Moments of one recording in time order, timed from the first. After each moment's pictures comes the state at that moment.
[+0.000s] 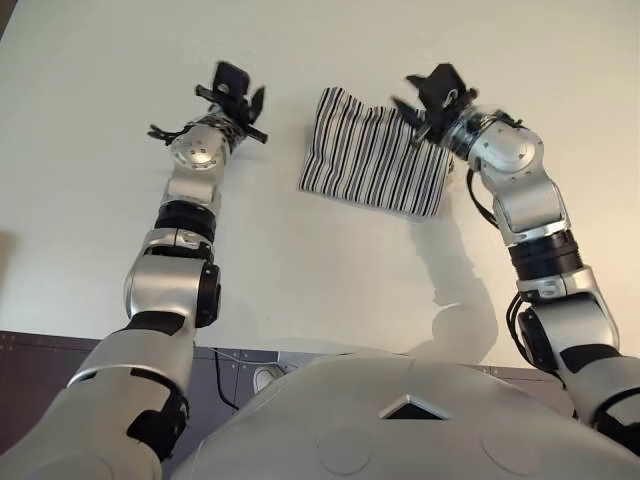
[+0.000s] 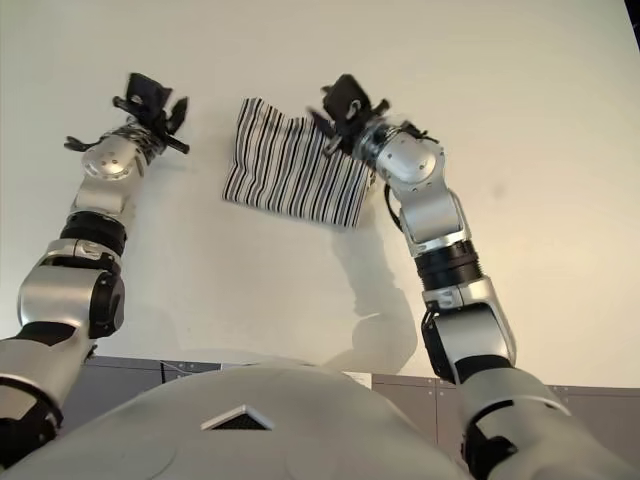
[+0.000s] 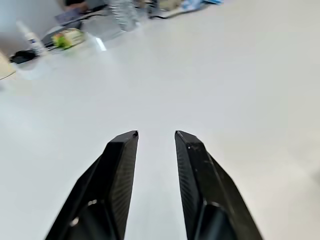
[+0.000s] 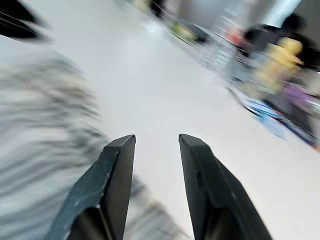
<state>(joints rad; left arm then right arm) -0.55 0.33 0.01 0.96 -0.07 -0.22 -0.26 -0.38 -0.31 0.31 0.15 0.03 0.16 0.61</state>
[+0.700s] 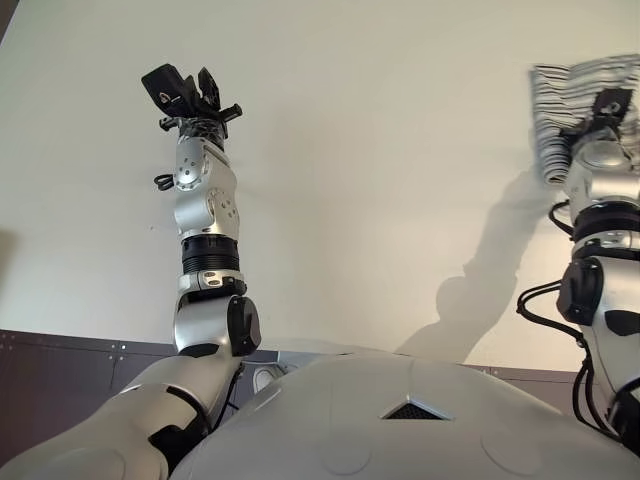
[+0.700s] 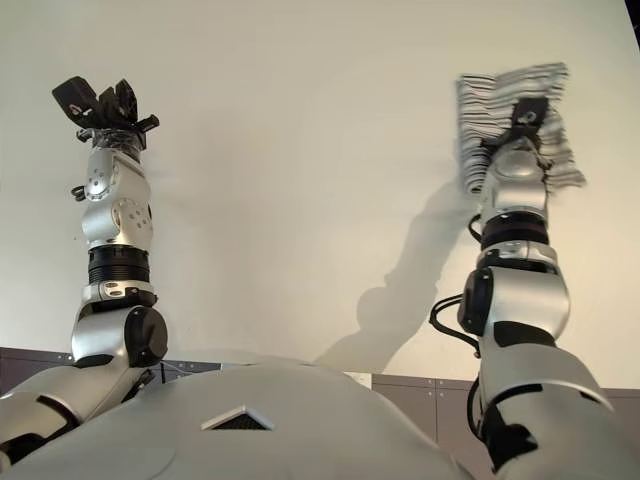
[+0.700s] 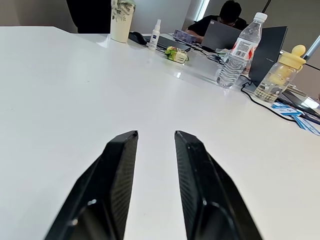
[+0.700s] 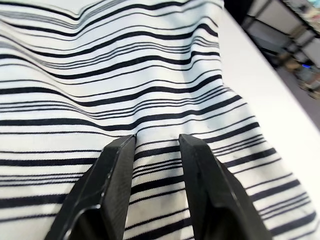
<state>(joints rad) -0.41 0.11 0.27 0.50 -0.29 0.02 0.05 -0.65 -0.48 -0.16 1.11 -0.02 0.15 -0.19</state>
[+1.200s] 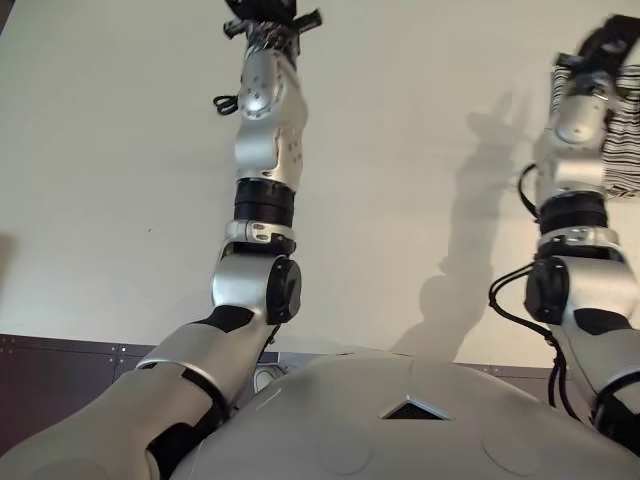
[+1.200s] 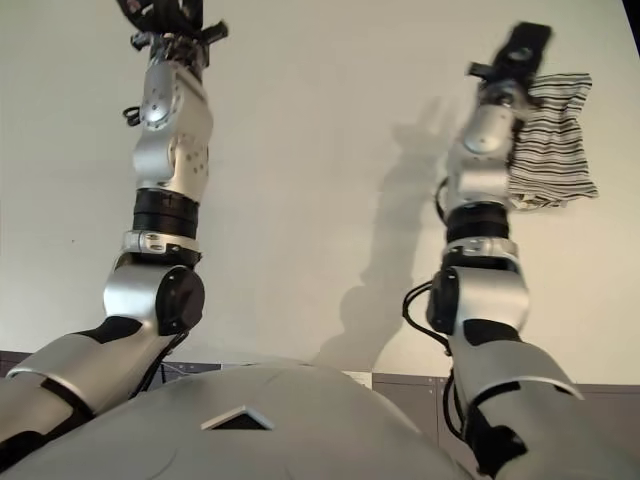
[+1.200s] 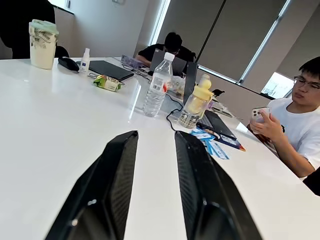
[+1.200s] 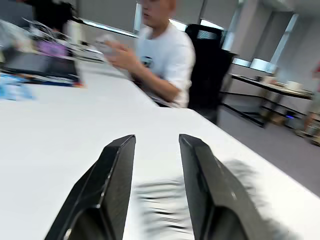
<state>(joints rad) -0.72 -0.10 0.17 0.56 -0.19 -0.01 0.18 -0.67 -0.23 -0.12 0.80 -0.03 -0.11 -0.32</state>
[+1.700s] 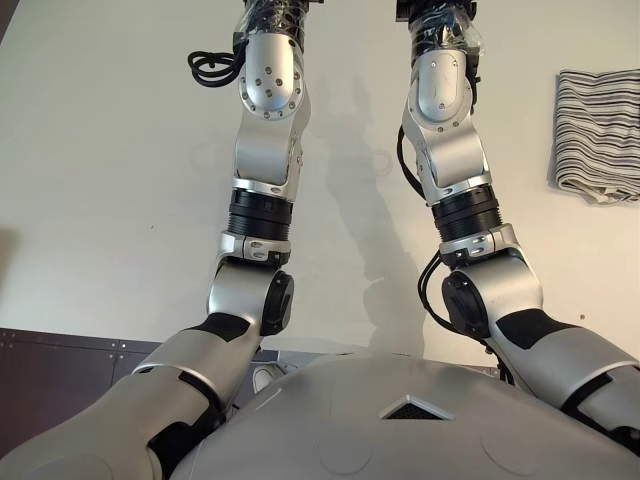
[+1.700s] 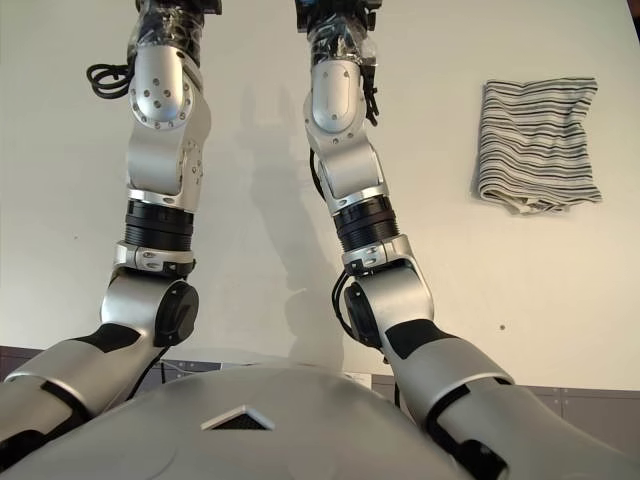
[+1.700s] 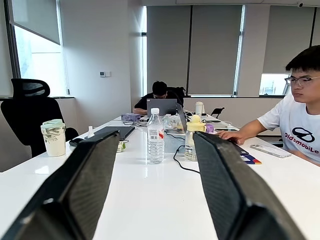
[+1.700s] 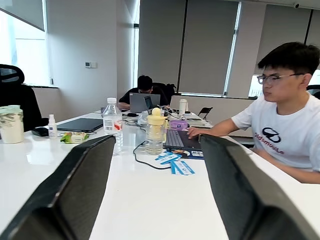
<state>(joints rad) -0.62 -0.04 -0.01 0.28 0.05 0.02 0.16 -0.69 0.13 0.09 0.46 -0.14 -0.07 -0.35</state>
